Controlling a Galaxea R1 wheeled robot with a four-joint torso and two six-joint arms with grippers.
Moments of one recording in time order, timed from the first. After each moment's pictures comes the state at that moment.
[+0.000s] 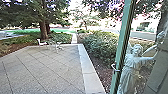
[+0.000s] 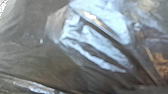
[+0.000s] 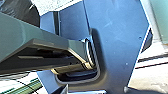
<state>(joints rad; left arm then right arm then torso) 1.53 2.97 -2.67 -0.23 -0.02 0.23 -1.63 3.10 -2.78 -0.37 0.05 0.47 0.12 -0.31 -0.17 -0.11</state>
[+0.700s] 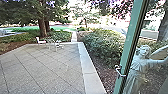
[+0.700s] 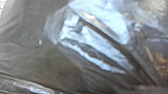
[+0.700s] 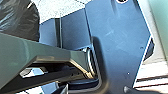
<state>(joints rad) 1.51 2.97 -2.67 -0.23 -0.03 0.23 -1.61 3.10 -2.78 -0.37 0.06 0.47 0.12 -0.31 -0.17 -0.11</state>
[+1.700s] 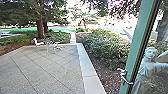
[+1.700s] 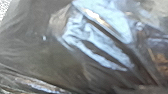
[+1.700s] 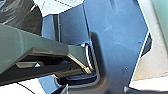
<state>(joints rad) 1.52 2.98 -2.66 -0.23 -0.03 0.23 -1.62 3.11 -2.78 -0.37 0.05 0.47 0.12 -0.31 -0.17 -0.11</state>
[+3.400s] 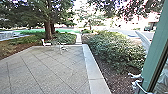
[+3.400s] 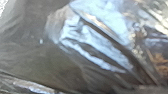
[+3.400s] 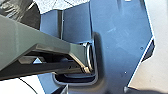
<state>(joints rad) 1.52 2.97 -2.67 -0.23 -0.03 0.23 -1.63 3.10 -2.77 -0.38 0.05 0.44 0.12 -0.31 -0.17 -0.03</state>
